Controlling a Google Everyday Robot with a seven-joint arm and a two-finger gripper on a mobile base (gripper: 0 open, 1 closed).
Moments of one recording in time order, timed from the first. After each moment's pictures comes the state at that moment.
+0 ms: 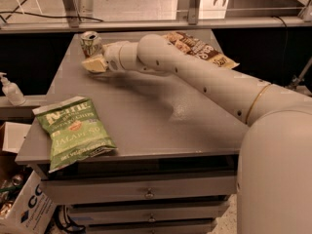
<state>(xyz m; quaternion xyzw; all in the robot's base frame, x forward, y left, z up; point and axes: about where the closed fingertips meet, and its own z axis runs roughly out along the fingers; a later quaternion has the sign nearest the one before) 0.755 0.193 0.849 -0.44 0.67 0.27 0.54</state>
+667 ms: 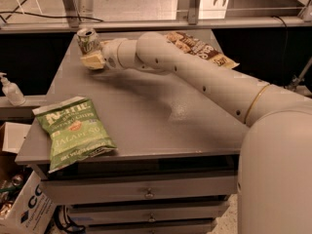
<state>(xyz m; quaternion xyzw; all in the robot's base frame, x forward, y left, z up) 0.755 0.197 0.862 -0.43 0.66 0.28 0.55</state>
